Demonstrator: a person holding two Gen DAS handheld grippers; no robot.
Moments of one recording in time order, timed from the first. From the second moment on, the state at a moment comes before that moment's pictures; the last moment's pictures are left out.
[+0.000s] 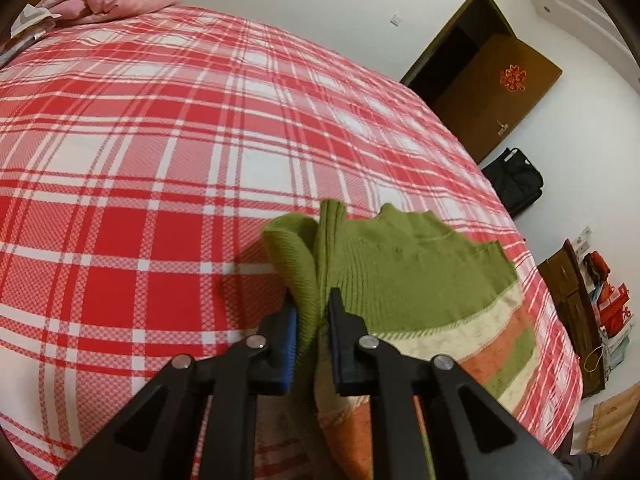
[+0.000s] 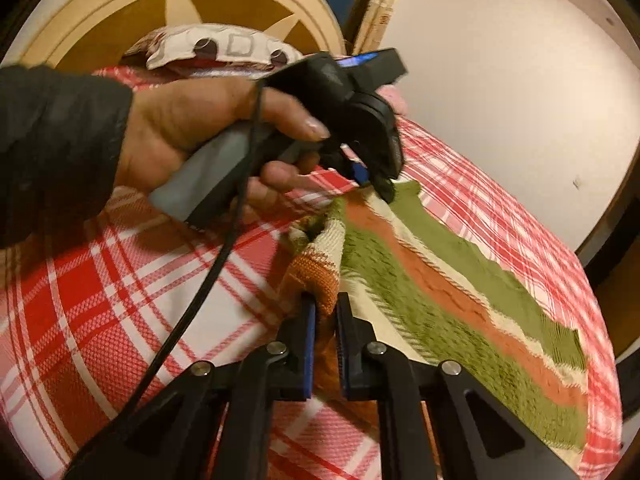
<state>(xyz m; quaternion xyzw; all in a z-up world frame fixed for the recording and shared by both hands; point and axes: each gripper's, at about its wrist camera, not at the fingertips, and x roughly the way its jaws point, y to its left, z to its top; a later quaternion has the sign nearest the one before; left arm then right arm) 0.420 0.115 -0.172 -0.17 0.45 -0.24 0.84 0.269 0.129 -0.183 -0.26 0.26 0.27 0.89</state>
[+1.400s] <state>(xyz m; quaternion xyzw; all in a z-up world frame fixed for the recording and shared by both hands) 0.429 -0.038 -0.087 -0.19 0.37 -0.31 0.85 0.318 -0.071 -0.134 0.01 0.30 0.23 0.92</state>
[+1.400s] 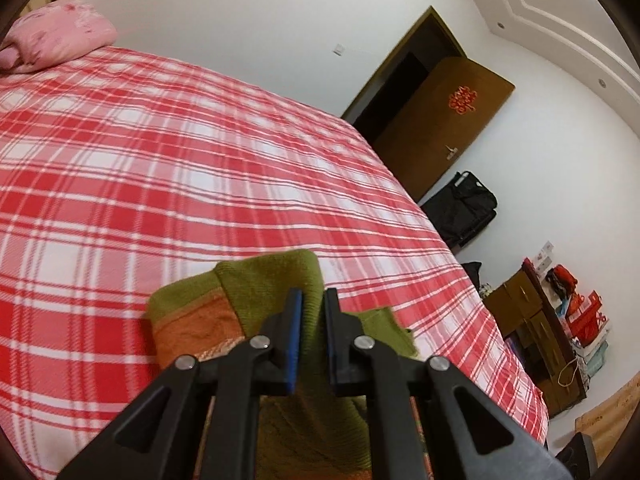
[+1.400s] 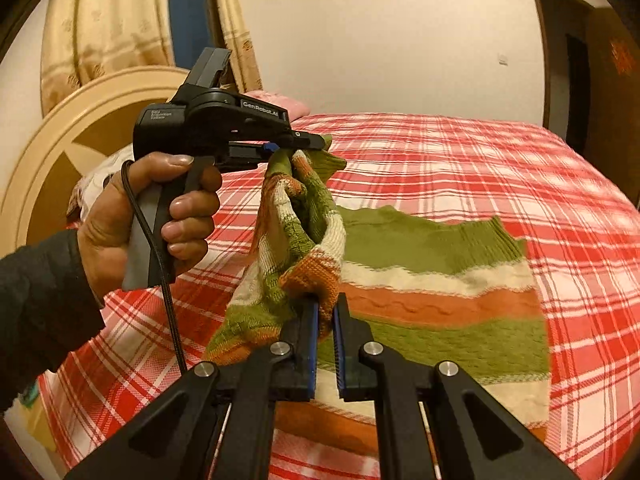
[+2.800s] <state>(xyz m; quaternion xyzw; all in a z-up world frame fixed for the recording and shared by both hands) 0.333 -0.113 -0.106 -0.02 0.37 -0.32 0.87 0.339 -0.236 -0.146 0.12 0.36 0.18 0.91</state>
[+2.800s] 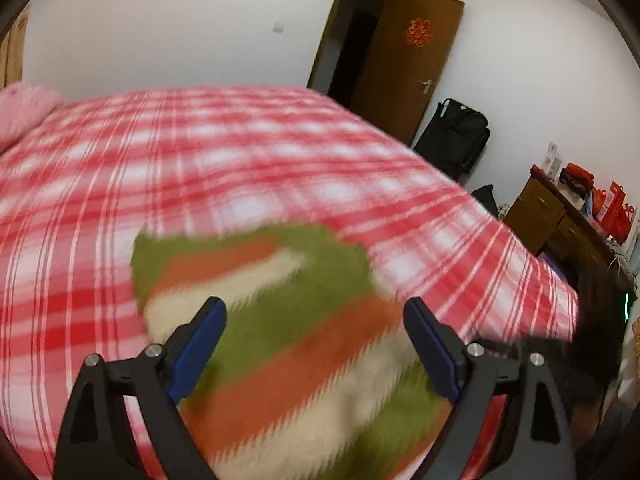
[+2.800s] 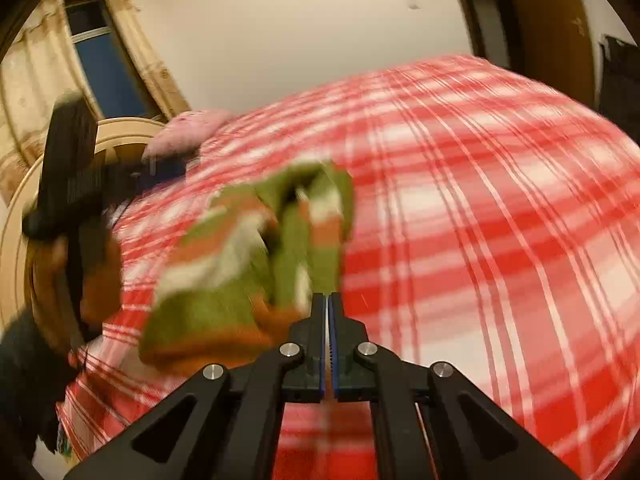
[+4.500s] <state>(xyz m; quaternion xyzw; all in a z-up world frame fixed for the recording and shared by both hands) 0.275 -0.101 -0.181 0.06 0.39 -0.37 0.84 0.453 -0.232 -0.185 0.15 0.45 0.11 0.87</state>
